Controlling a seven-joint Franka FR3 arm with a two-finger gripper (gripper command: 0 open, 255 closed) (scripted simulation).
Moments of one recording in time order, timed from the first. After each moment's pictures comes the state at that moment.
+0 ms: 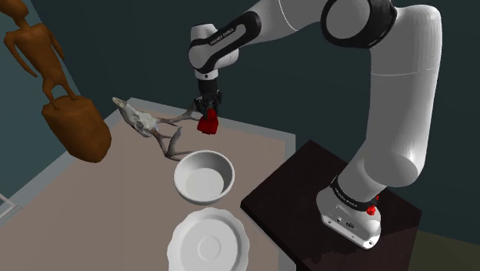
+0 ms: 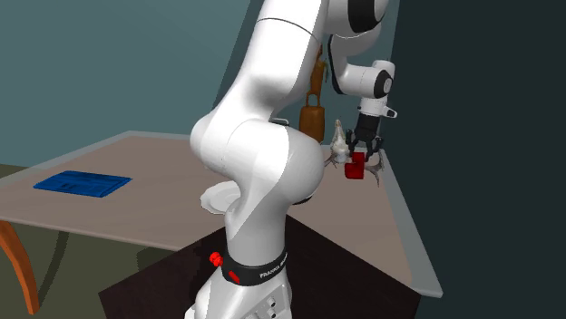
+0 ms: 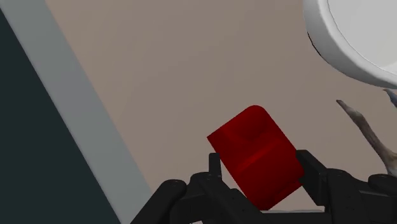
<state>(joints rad) 0.10 0.49 0.07 -1.77 0.04 2.07 0.03</state>
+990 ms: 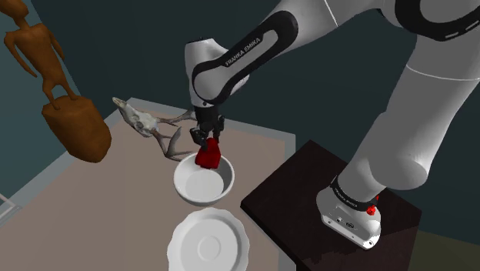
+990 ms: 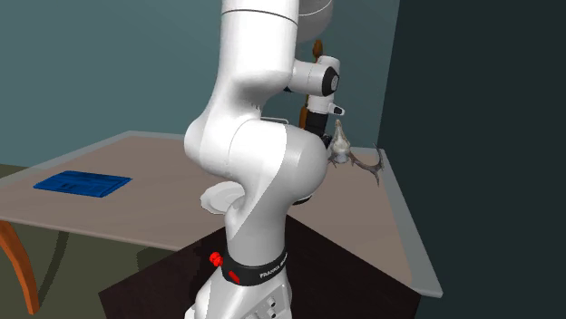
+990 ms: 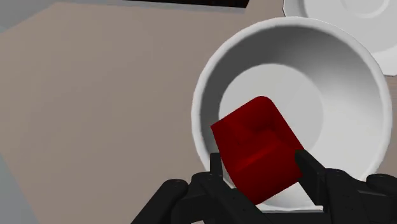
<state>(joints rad) 0.25 0.19 0.19 -2.21 0.11 2.23 0.25</state>
